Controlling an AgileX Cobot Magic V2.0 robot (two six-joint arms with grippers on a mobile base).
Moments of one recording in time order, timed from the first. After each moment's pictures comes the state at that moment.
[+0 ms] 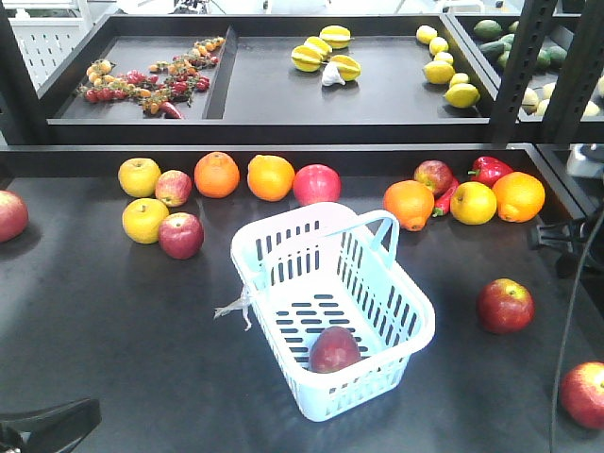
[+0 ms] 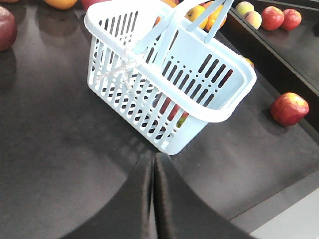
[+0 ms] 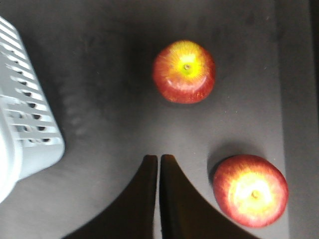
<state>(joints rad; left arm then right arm) -0.46 0.57 -0.19 -0.86 0.24 0.50 -0.17 1.57 -1.12 0.22 0.84 -0.24</state>
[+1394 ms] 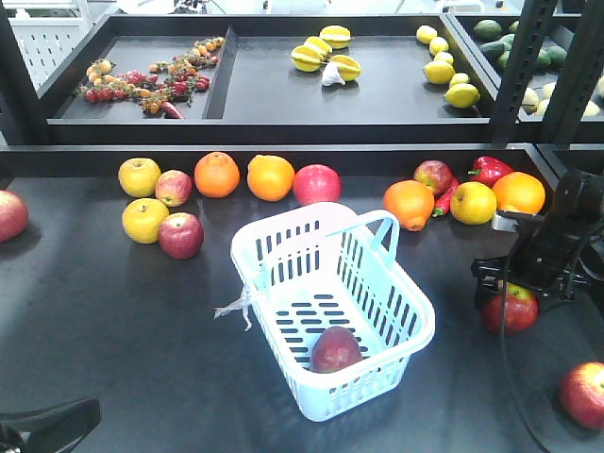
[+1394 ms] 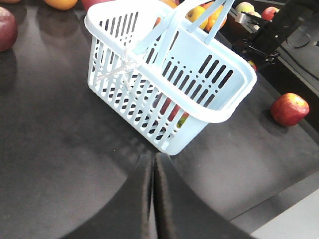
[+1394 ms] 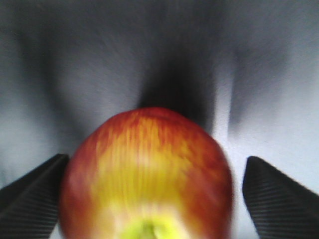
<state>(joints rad) -0.46 0.57 -0.19 -0.86 0.23 0.50 -0.17 2.37 -1.70 0.17 0.99 -0.20</state>
